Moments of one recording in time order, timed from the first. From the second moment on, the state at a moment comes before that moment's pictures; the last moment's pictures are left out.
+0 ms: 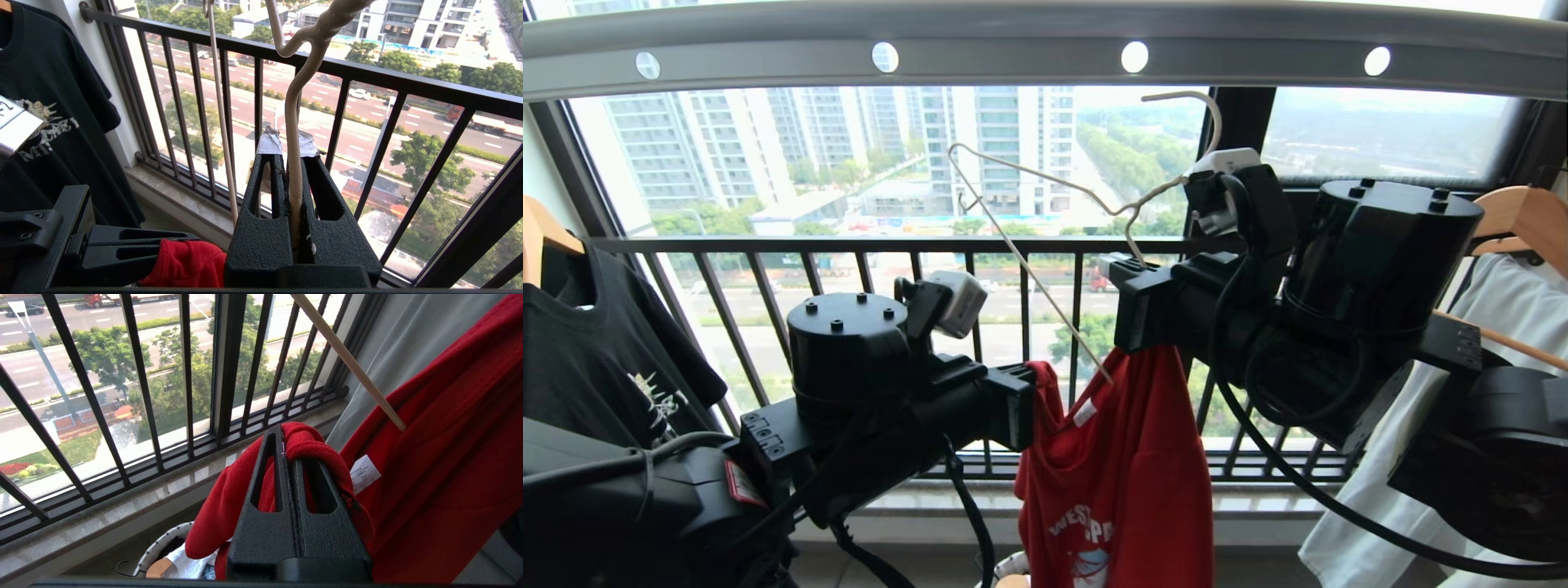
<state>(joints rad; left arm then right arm) -0.71 1.69 -0.71 -0.84 -0.02 -0.19 0.75 1.70 -0.98 -0.78 -0.23 0.00</state>
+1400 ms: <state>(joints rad) -0.62 1.81 -0.69 -0.67 -0.06 0.08 0.71 1.77 -0.95 -0.87 -0.22 0.00</state>
